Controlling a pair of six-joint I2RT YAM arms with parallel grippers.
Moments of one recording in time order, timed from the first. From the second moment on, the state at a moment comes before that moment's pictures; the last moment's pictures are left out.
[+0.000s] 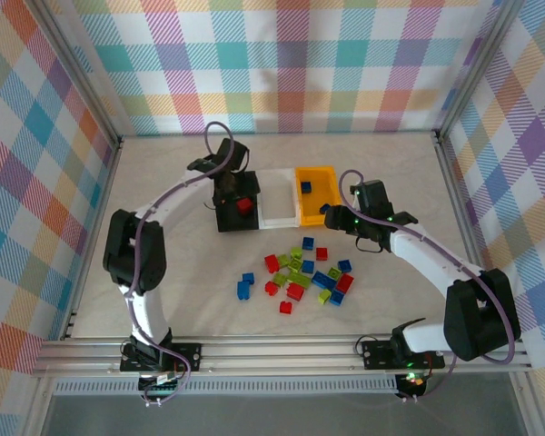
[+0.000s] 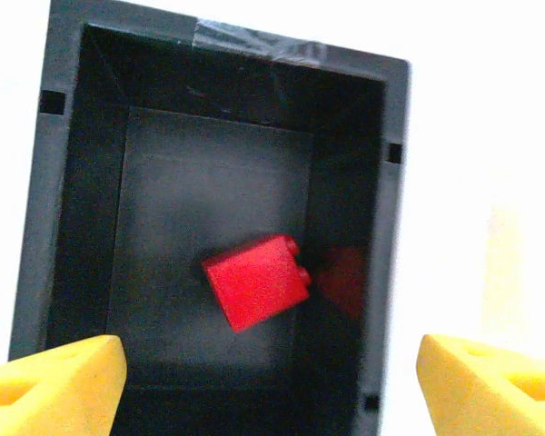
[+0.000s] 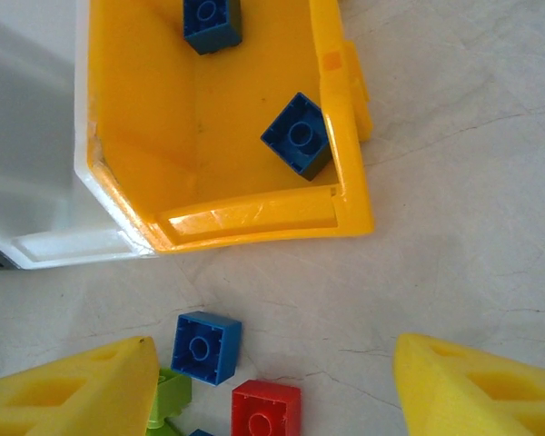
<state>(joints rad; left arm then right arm) -0.42 1.85 1.53 -0.71 -0.09 -0.64 0.36 1.34 0.85 -0.37 -0.13 0.49</state>
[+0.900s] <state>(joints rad) -0.80 1.33 0.84 -0.71 0.06 -0.71 0.52 1.33 0.86 -0.45 -0.14 0.46</state>
